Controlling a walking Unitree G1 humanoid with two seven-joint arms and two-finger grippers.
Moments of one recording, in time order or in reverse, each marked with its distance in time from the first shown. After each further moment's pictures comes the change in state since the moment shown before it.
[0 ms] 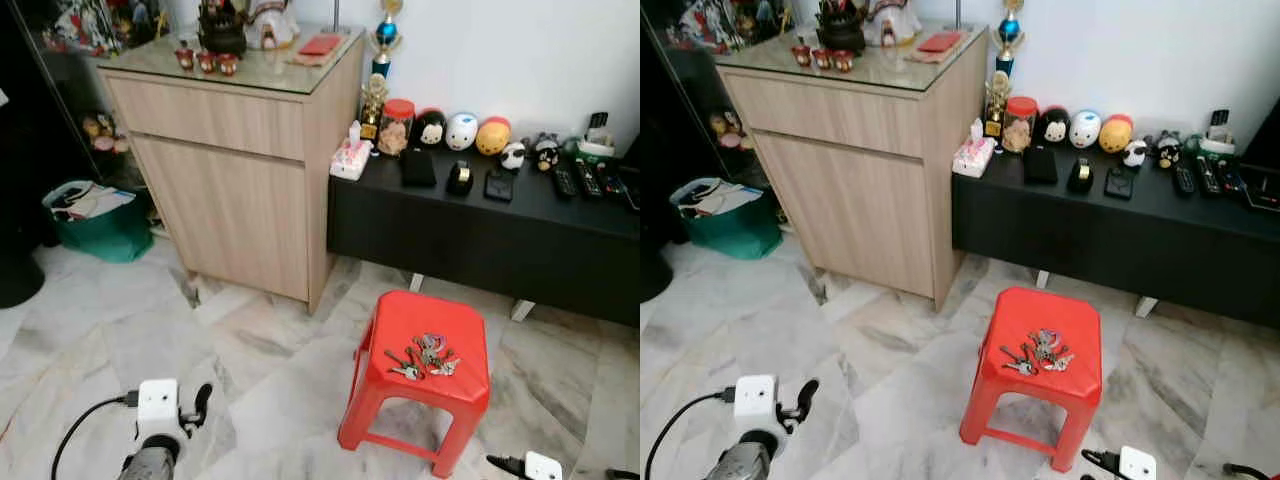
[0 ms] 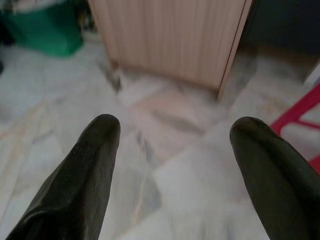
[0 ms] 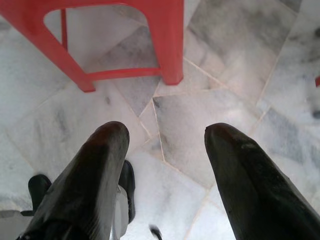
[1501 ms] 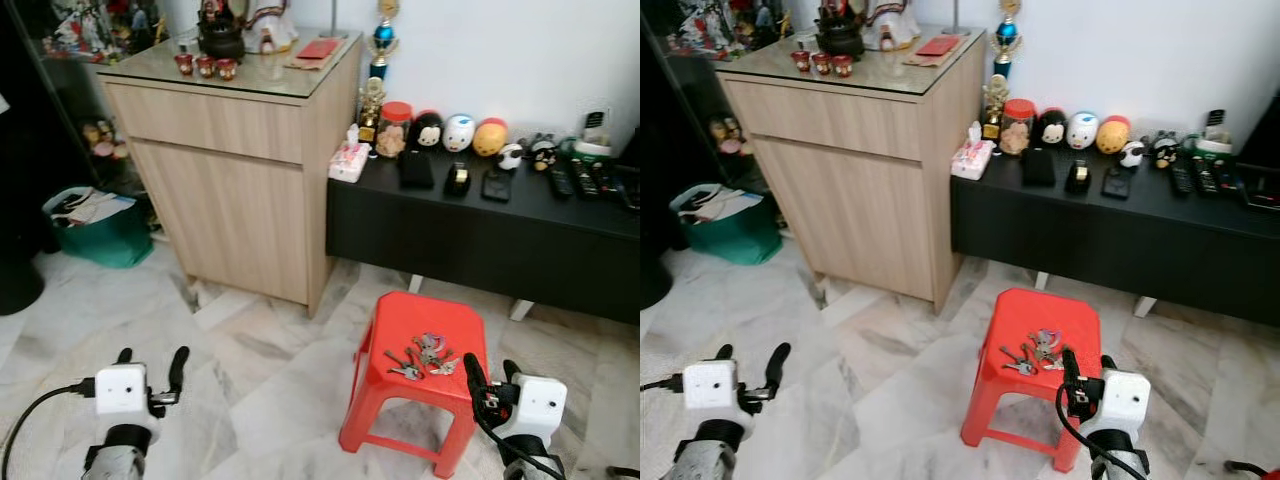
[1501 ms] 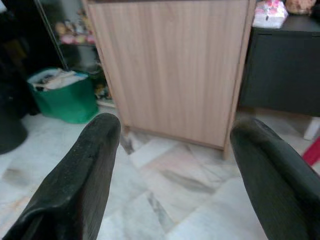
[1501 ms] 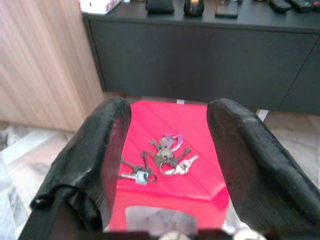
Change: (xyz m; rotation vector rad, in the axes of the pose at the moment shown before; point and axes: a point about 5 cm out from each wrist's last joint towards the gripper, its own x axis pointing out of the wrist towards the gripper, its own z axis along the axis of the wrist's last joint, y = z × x) left arm -0.037 0.014 0.047 0.039 -0.195 0.012; right arm -0.054 0.071 0.096 -0.192 -0.783 0.205
